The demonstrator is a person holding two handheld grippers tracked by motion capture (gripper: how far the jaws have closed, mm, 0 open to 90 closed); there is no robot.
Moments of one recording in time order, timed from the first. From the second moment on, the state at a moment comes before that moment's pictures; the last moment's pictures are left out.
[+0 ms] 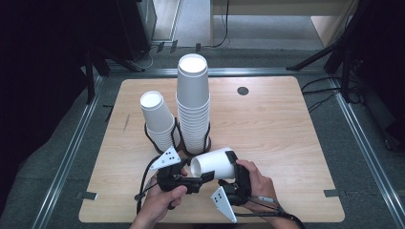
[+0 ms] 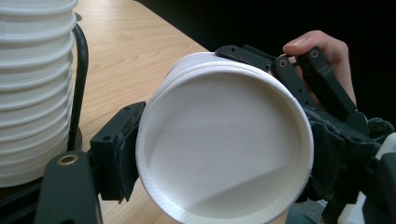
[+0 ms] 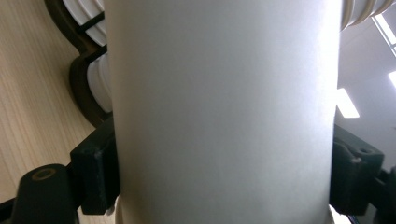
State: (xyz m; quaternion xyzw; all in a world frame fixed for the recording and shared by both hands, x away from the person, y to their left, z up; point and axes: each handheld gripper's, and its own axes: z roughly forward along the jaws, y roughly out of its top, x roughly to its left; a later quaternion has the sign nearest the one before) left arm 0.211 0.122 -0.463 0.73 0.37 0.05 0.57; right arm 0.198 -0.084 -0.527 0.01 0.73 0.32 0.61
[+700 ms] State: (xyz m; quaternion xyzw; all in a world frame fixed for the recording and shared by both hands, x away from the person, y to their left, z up) left arm 0.207 0.142 -0.453 0.69 0.36 0.09 0.62; right arm 0.201 -0.102 -0.507 0.14 0.73 0.44 0.50
